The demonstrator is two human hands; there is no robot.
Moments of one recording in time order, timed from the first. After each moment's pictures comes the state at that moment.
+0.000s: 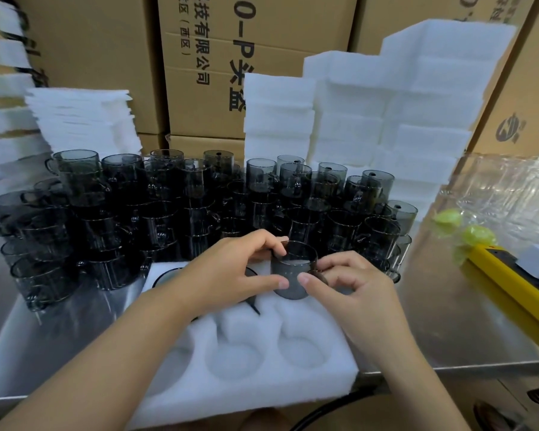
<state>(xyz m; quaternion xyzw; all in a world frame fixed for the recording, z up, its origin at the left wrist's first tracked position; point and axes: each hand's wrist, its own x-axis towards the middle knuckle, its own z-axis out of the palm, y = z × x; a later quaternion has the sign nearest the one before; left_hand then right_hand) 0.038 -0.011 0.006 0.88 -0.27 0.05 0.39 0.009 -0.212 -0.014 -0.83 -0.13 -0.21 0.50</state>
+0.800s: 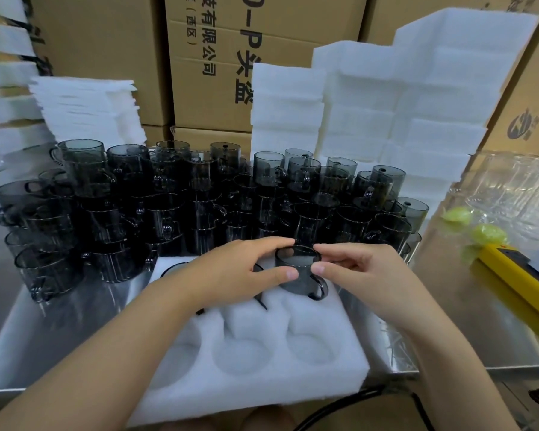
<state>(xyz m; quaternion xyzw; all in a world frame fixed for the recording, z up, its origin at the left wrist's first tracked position) 0.042 -0.010 0.006 0.92 -0.21 -0.03 0.31 0.028 -0.226 0.014 -0.86 -0.17 -0.06 0.49</state>
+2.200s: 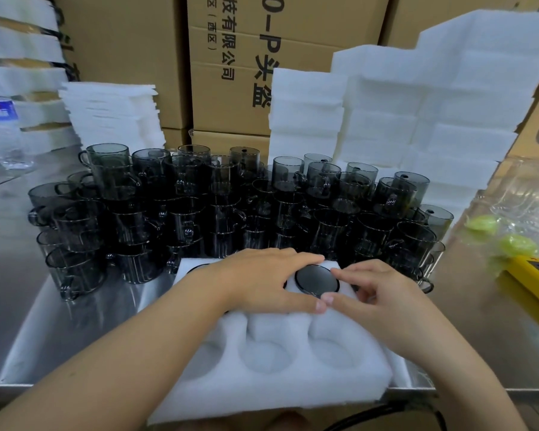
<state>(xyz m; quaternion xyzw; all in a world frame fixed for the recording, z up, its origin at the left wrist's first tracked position) 0.053 -0.014 0.007 0.95 -0.28 -0.06 0.14 0.020 -0.217 0.002 -0.94 -0.13 -0.07 0.32</state>
